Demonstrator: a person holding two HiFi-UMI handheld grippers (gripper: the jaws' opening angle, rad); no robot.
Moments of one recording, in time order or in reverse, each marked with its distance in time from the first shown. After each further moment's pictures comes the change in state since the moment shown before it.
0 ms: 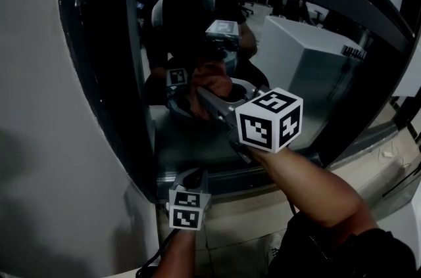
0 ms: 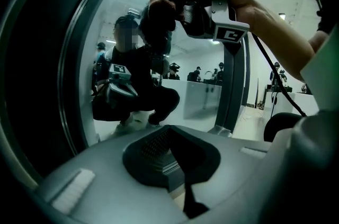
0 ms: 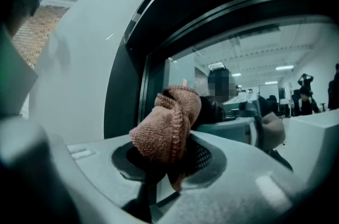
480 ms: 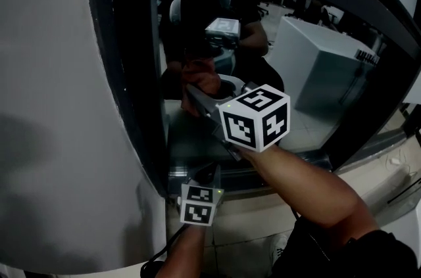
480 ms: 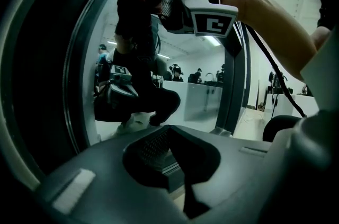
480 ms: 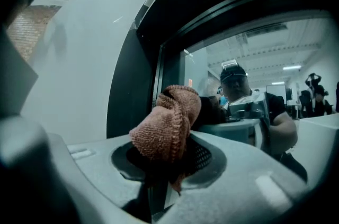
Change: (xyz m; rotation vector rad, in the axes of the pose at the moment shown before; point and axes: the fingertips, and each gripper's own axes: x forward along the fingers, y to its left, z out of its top) left arm -0.008 0.004 0.006 -0.009 -0.019 0.003; right arm 0.048 0.048 0.000 -0.028 0.006 0.053
